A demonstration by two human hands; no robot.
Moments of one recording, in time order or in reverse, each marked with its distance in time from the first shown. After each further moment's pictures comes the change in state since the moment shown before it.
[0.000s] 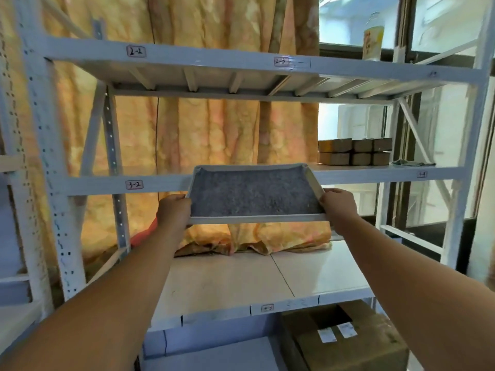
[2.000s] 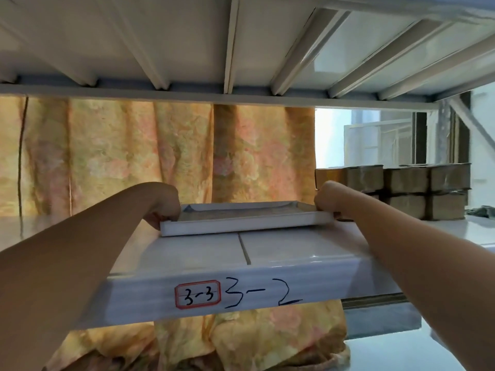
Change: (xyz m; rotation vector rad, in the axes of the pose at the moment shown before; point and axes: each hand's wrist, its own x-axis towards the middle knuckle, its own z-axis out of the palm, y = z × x) left_hand 0.318 0.047 0.347 1.246 -0.404 0.030; right_hand 0.459 -0.002 0.070 -1.205 -0.390 -0.206
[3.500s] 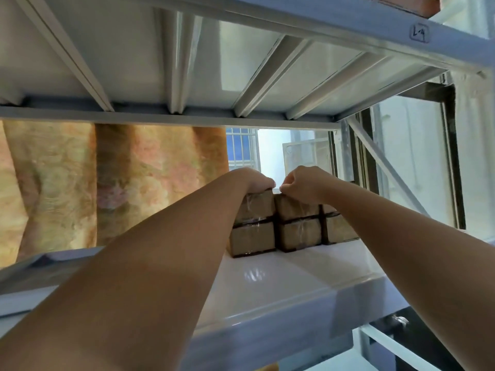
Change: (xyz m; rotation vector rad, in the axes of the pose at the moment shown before) left_hand -0.009 0.357 0.033 -0.154 0.043 0.476; right_hand 0.057 0.183 -0.049 0.216 0.425 -0.137
